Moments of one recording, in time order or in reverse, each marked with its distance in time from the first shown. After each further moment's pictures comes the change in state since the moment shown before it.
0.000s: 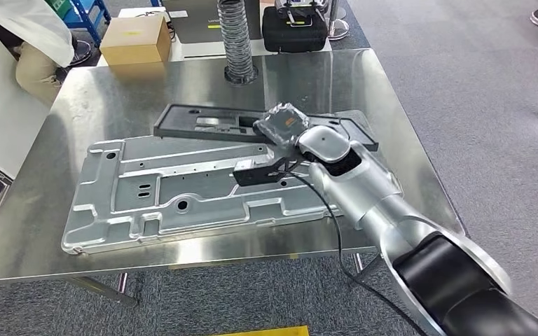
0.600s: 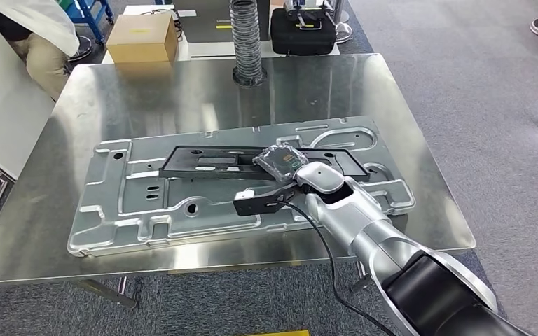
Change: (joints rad) left arm -0.003 0.003 0.001 0.000 -0.061 -0.003 -0.069; right arm 0.091 0.026 0.030 0.133 -0.112 -0.087 -0.057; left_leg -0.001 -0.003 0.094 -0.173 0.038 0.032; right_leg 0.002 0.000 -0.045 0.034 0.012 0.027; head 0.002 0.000
